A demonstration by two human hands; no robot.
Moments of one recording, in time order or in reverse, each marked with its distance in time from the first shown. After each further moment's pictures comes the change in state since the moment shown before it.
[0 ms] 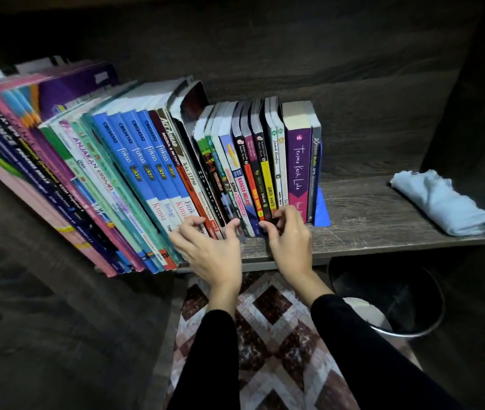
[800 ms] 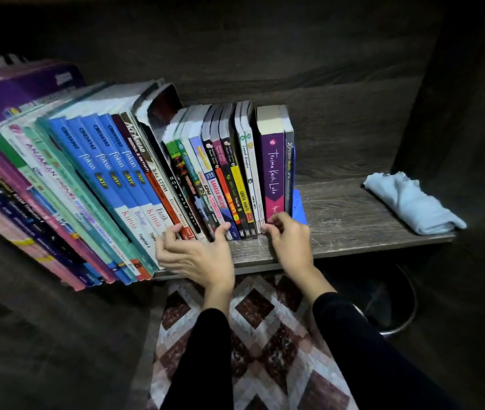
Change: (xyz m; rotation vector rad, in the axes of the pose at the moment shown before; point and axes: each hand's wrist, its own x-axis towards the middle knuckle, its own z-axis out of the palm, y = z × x) left_hand -0.009 -0.002 0.037 -0.005 0.137 -0.009; right_hand 0.020 0.027 -0.027 -0.076 -0.087 0.116
